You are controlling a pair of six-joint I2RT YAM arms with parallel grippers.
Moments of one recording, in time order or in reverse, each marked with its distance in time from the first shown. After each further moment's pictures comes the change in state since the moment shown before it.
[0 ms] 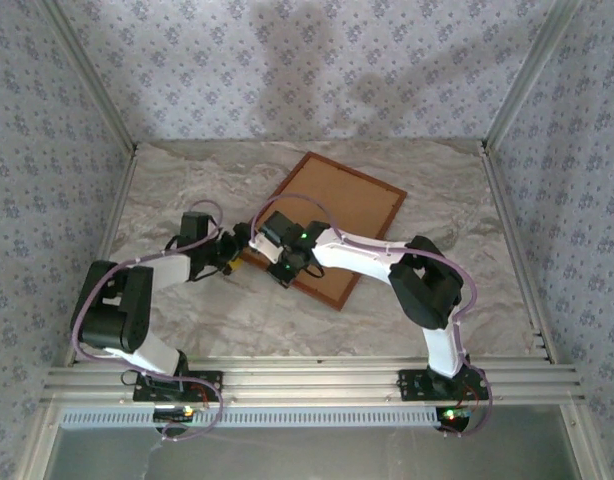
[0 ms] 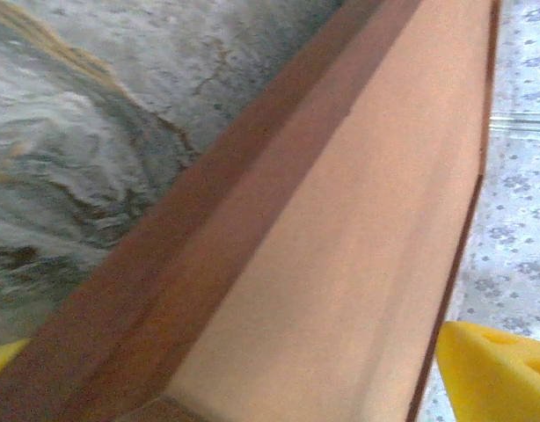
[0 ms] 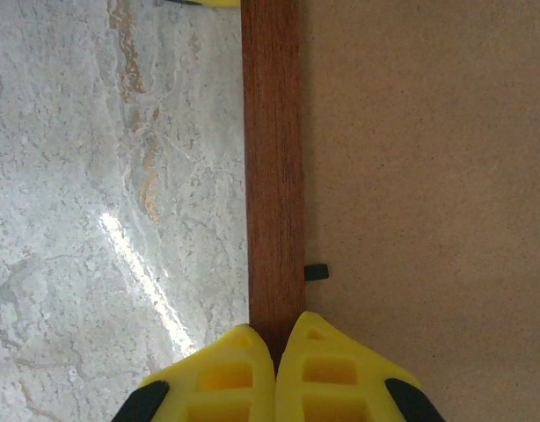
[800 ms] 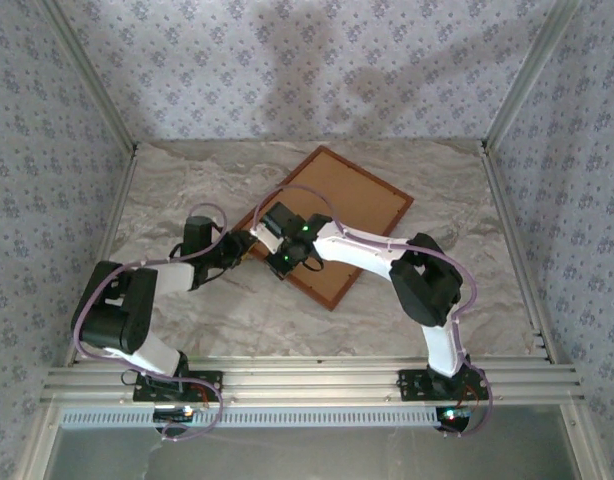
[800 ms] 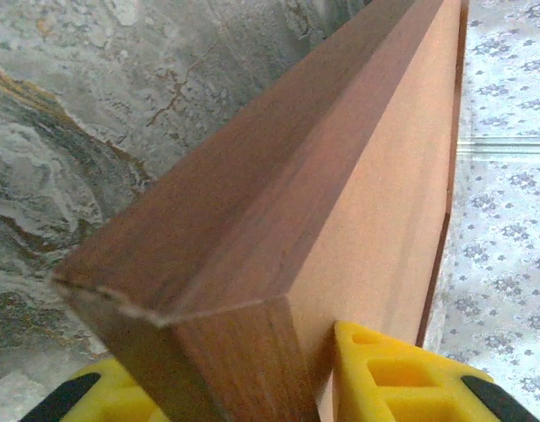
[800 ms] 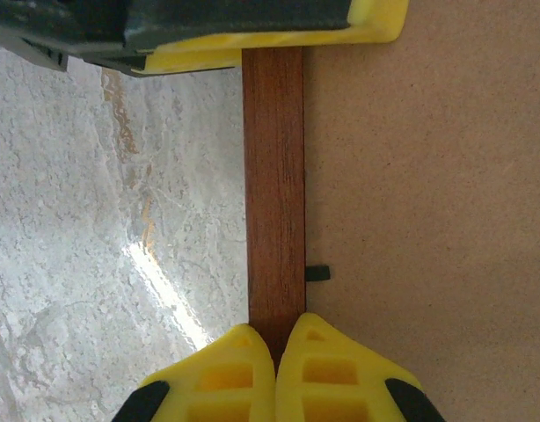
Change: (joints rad) left arm -0.041 -0.008 -0.076 0.210 -0.065 -0.073; right arm -0.026 0.015 0.053 -0.001 -0.031 0.086
